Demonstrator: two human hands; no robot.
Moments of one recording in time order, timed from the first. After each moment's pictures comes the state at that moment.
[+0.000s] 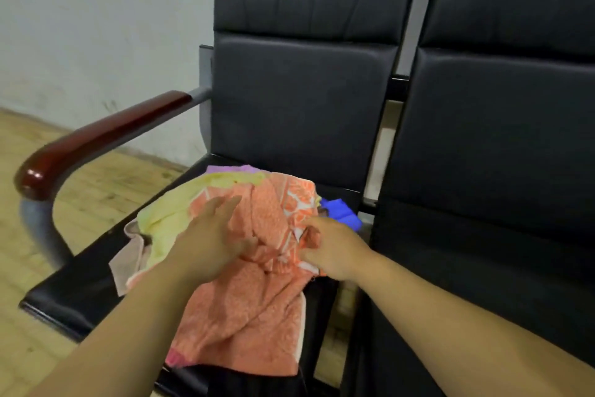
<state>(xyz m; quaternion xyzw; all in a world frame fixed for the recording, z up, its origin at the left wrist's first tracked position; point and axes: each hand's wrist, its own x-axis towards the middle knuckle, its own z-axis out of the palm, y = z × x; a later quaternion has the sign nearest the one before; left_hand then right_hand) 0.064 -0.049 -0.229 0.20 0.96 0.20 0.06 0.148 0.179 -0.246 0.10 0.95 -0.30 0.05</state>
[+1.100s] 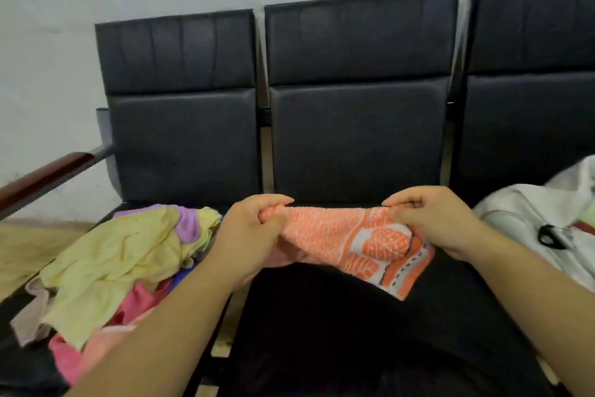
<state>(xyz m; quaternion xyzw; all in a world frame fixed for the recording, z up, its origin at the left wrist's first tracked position) 0.259 0.131 -0.151 0.37 0.79 0.49 0.01 0.443 0.373 -0.140 0.30 0.80 -0.49 -0.17</state>
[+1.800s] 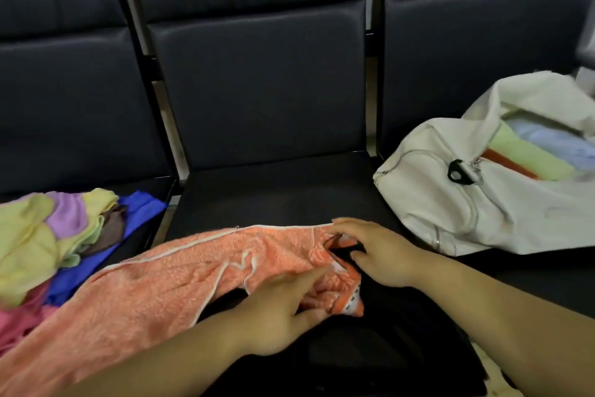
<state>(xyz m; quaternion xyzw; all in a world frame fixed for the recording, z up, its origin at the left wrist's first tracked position) 0.368 0.231 -0.306 0.62 0.72 0.12 0.28 0.520 0.433 -0.290 0.20 0.93 -0.32 -0.01</state>
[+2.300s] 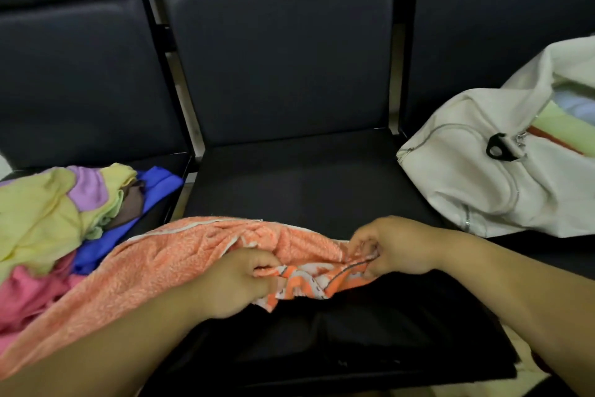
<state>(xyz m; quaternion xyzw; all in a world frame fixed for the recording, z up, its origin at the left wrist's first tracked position) 0.301 0.183 -0.304 0.49 0.76 0.24 0.34 0.507 0.431 -0.301 0.16 0.93 -0.31 0.14</state>
